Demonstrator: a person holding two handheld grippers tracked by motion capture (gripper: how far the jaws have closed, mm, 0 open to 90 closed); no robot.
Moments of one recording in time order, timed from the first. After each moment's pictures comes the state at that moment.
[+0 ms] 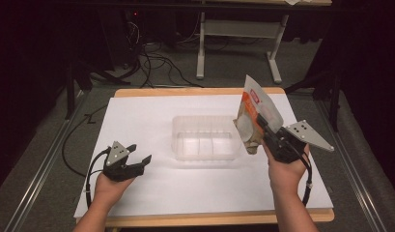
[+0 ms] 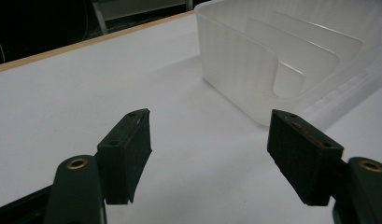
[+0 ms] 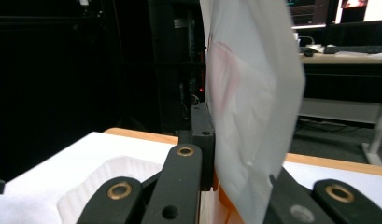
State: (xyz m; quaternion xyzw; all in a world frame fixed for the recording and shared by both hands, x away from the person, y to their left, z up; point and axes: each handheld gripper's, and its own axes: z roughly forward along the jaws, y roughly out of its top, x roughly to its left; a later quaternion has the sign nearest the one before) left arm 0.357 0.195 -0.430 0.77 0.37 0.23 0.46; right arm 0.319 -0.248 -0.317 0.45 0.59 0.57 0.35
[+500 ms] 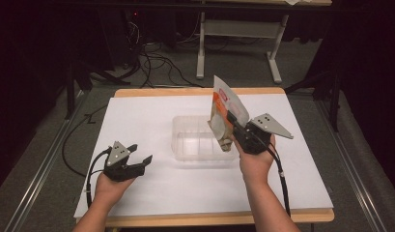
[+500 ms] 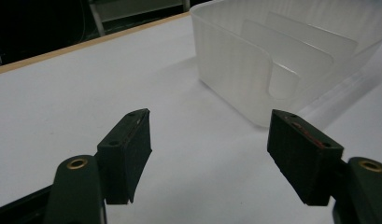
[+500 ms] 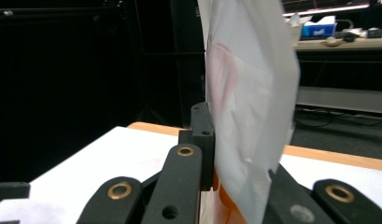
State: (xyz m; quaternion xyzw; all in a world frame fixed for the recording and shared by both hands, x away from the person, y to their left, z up) left arm 0.357 0.194 -0.429 0.78 0.36 0.23 0.46; right arm 0.355 -0.188 -0.333 0.44 0.61 0.58 0.31
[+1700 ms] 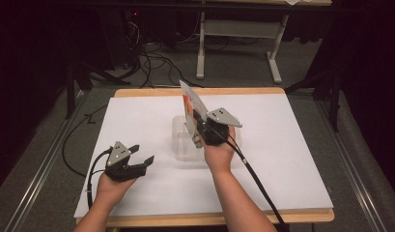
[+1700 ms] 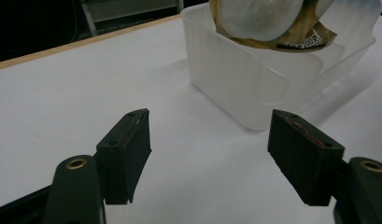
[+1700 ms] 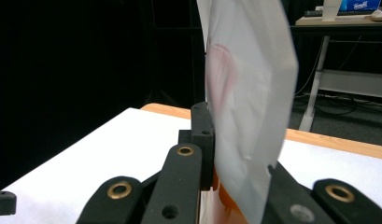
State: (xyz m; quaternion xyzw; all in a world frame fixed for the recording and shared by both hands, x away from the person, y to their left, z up) left arm 0.356 0.191 -0.430 0.78 0.36 0.21 0.47; right arm 0.406 -0.105 -0.368 0.44 0.64 0.55 0.30
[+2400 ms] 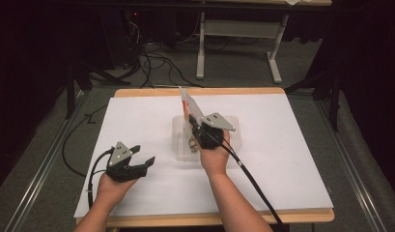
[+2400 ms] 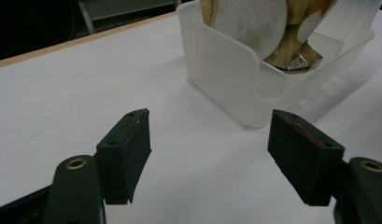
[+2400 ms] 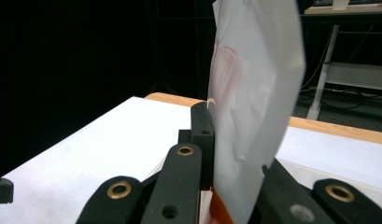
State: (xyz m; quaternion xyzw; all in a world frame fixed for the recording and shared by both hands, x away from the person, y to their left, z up) left arm 0.356 0.189 -0.431 0.78 0.35 0.21 0.47; right arm 0.408 -0.095 -0.389 0.43 0.65 0.55 0.29
